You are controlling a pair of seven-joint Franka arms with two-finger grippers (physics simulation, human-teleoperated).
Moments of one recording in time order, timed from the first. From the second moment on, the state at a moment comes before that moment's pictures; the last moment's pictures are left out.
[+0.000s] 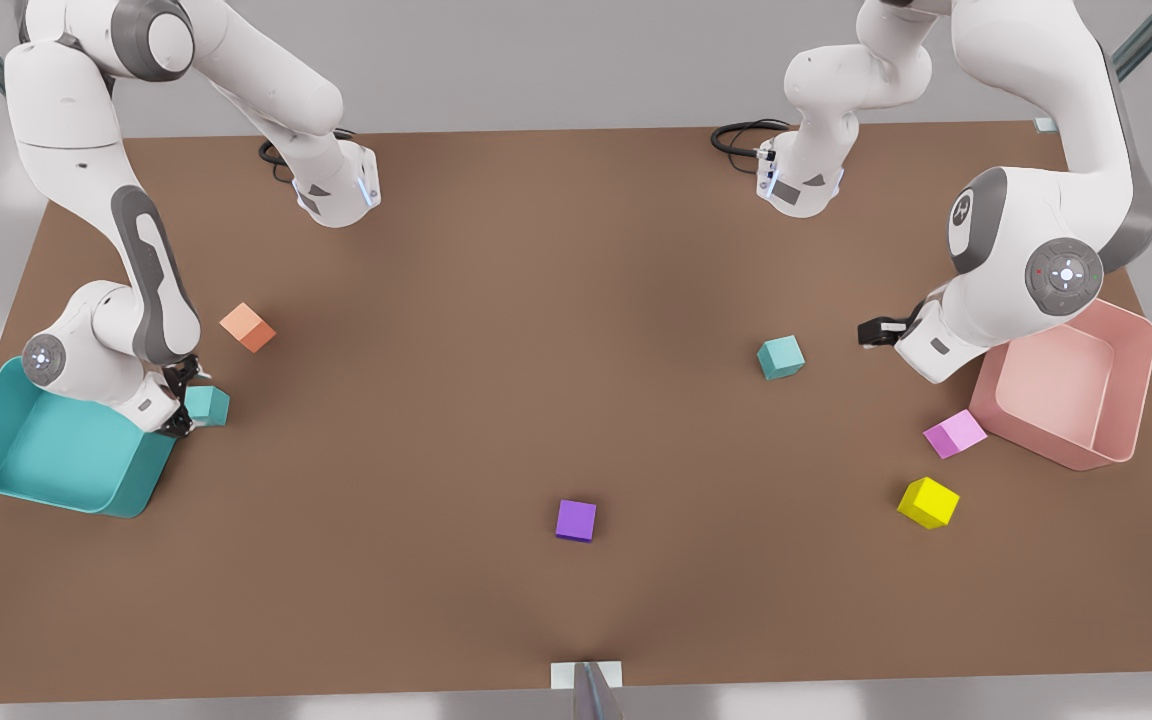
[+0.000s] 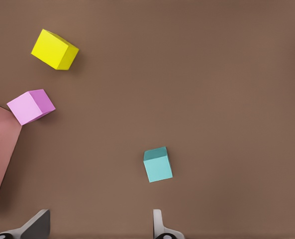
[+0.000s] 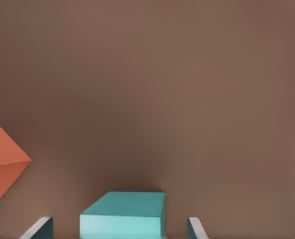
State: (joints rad) left arm 0.05 0.14 -0.19 -1.62 0.04 1.52 -0.10; right arm -0.51 0.36 0.18 -2.13 -0.03 2.31 -1.88
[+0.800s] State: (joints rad) left arm 0.04 0.16 -0.19 -1.62 0.03 1.52 -0.10; right arm -0.51 0.47 0.14 -2.14 -0.03 2.45 -1.98
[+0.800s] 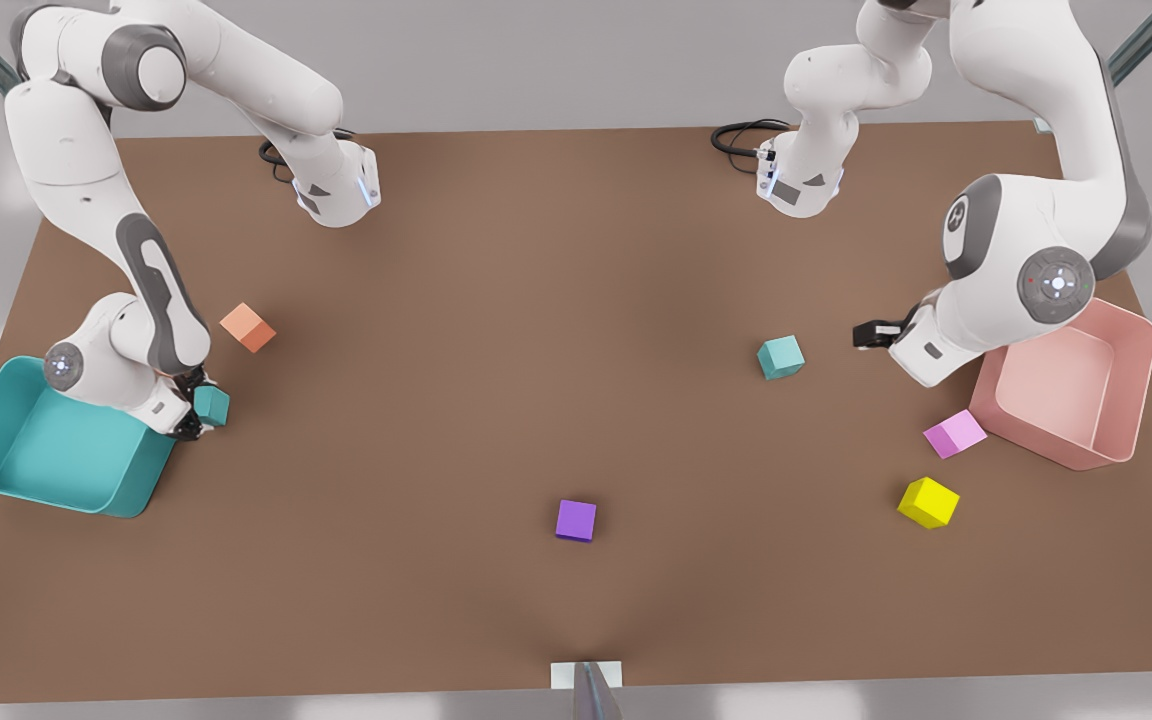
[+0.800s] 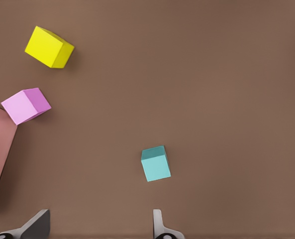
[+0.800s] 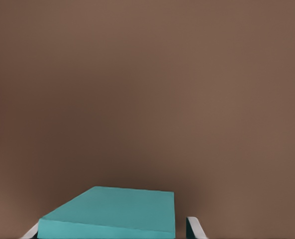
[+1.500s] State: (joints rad) left arm 0.04 0.16 -0.19 -1.62 0.03 1.52 -0.10; right arm -0.27 0.42 0.17 -2.11 0.07 2.42 -1.95
